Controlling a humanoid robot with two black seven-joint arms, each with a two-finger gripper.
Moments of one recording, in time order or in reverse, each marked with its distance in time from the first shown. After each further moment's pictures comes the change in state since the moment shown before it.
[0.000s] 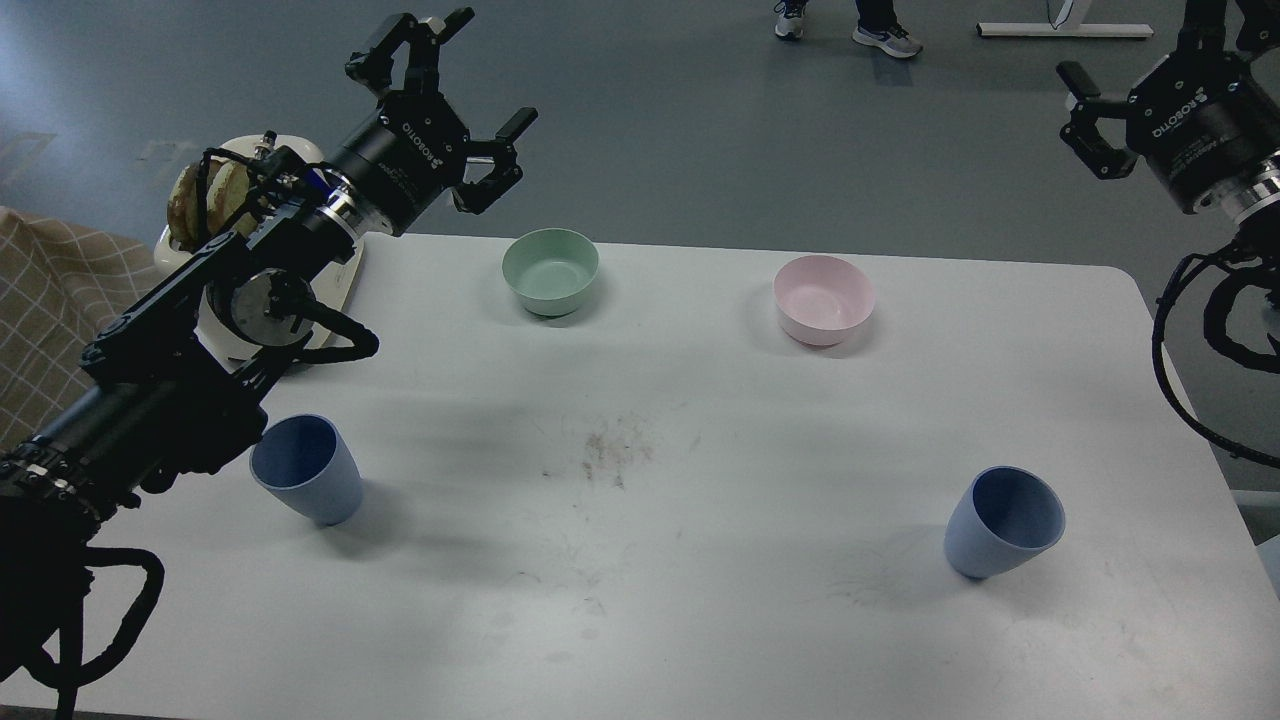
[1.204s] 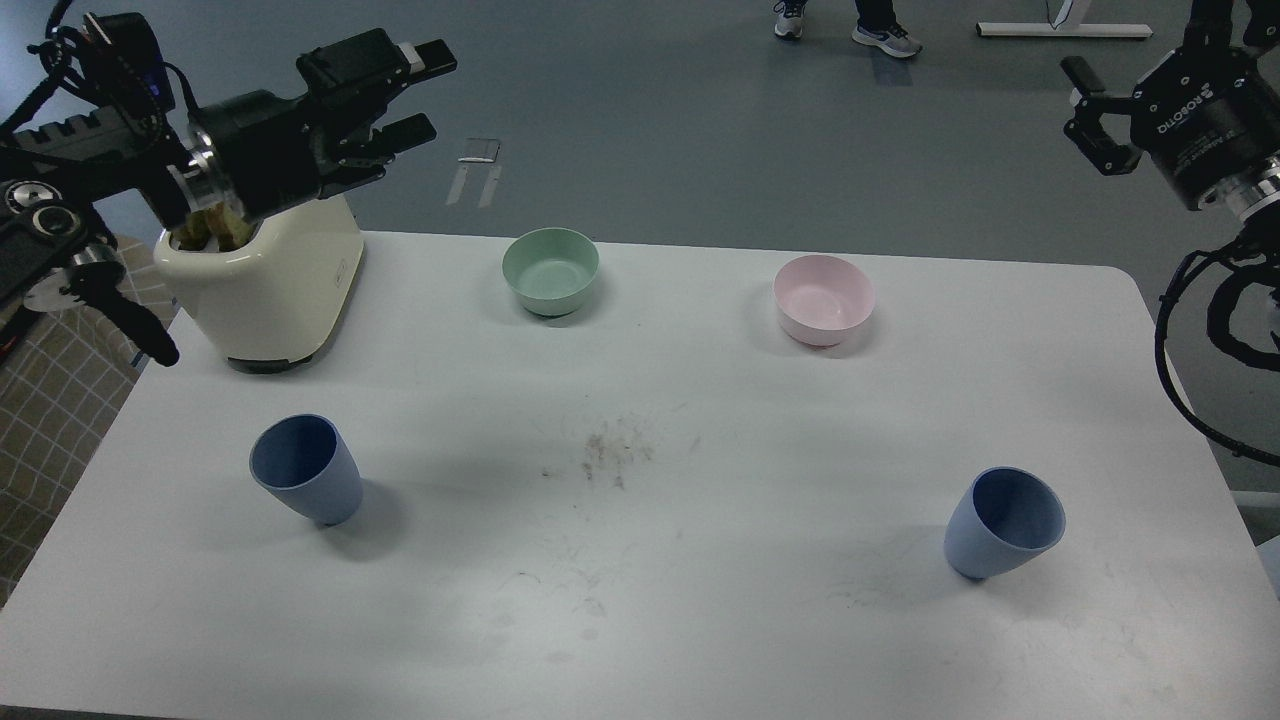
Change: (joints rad) left arm 0.011 0.472 0.016 -0.389 0.792 0.000 -0.017; right arm 0.001 -0.001 0.005 0.002 0.002 0.000 0.002
